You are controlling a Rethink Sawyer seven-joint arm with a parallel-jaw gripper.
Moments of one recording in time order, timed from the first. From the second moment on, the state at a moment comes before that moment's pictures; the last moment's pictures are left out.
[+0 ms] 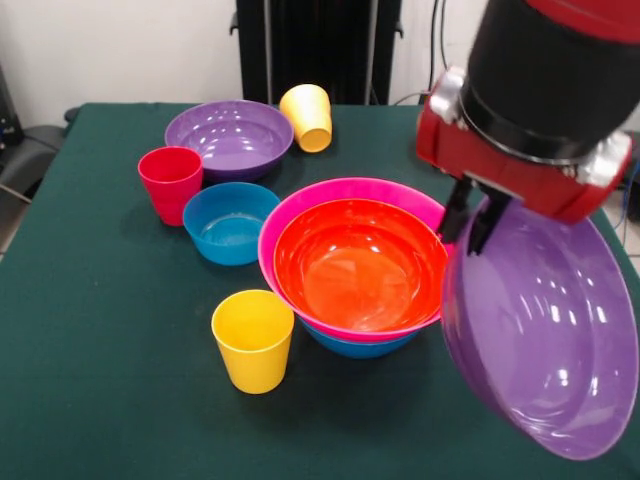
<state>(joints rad) -0.13 0.12 -1.00 0.10 0.88 1.57 2.08</state>
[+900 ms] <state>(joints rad) -0.03 -0.18 -0.78 0.50 0.60 1.55 2.00</state>
